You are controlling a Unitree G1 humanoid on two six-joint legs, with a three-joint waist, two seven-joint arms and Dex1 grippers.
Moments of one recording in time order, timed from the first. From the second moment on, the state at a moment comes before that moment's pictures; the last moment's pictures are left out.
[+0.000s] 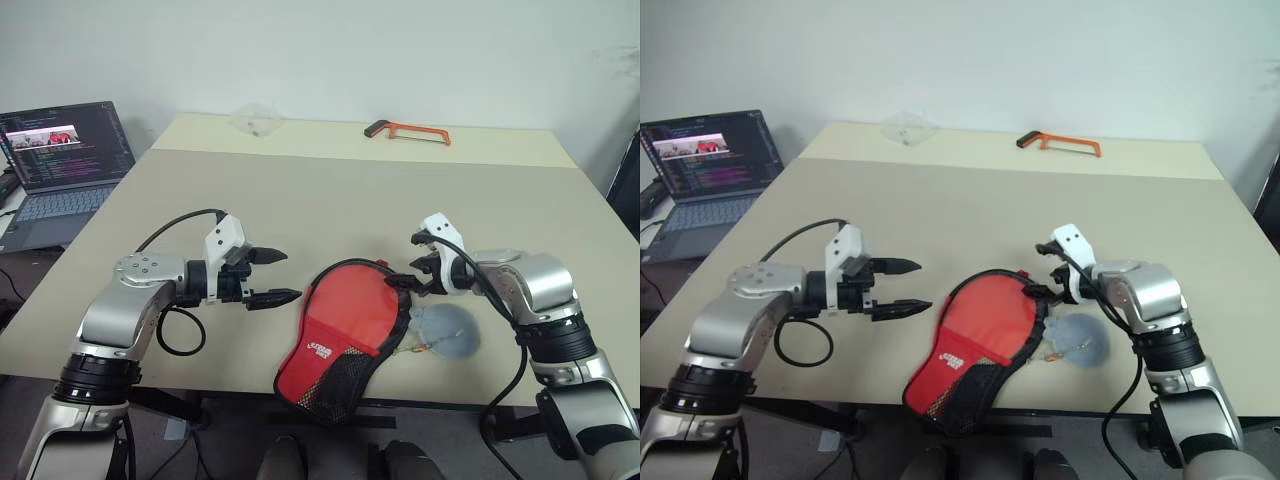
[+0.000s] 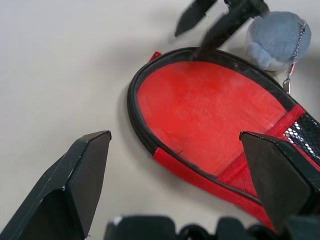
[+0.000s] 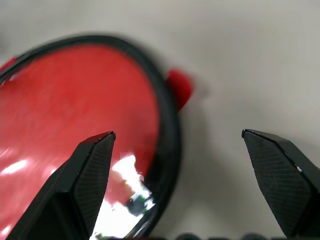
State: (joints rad) left arm -0.48 0.77 -0.01 -0.03 -0.37 0.51 -1.17; right arm -0.72 -0.46 0.14 -0.02 0.32 1.23 0.63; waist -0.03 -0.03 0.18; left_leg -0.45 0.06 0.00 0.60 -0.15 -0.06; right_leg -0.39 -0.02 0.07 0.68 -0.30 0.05
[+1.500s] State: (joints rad) left arm -0.49 0.72 -0.04 -0.07 -0.37 0.54 -1.05; right arm -1.11 -0.36 0.49 0.93 -0.22 -0.08 0.89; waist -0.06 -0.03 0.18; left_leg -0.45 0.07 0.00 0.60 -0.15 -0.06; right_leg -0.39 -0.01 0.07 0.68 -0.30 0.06
